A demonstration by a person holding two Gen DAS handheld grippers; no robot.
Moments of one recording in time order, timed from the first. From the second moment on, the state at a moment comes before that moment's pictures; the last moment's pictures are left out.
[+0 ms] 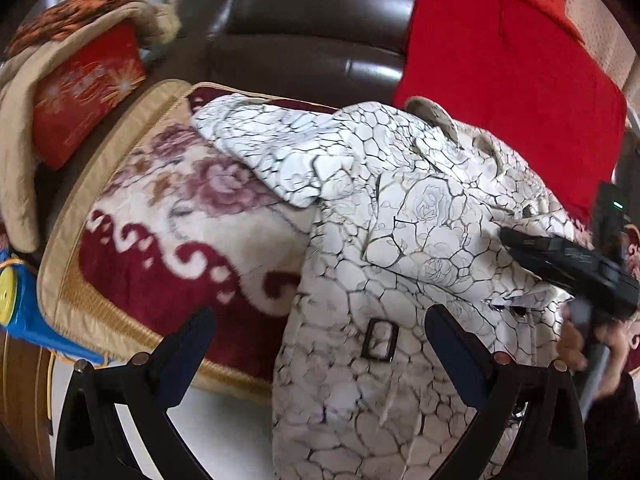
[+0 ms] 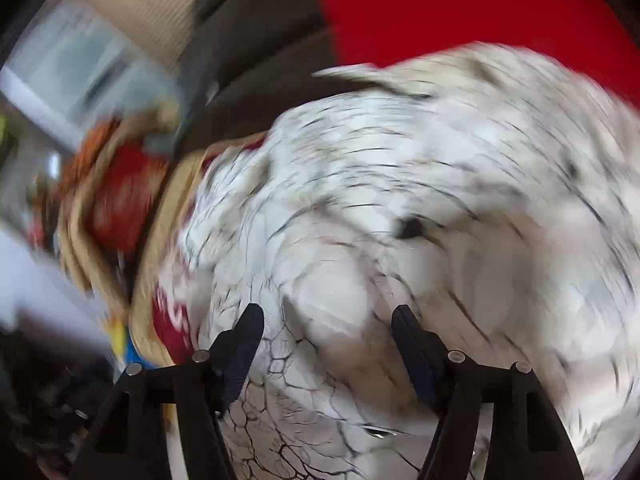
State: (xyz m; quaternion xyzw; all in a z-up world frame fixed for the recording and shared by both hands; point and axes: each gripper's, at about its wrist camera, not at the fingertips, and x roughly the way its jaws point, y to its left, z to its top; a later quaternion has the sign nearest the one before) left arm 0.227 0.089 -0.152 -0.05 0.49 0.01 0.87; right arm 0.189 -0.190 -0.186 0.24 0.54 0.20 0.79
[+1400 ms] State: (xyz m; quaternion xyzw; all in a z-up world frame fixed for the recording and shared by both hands) left arm 0.432 0.268 -0.252 -0.35 0.53 0.08 0.76; right arm 0.165 -0.179 -0.216 0.22 0.48 0.15 0.83
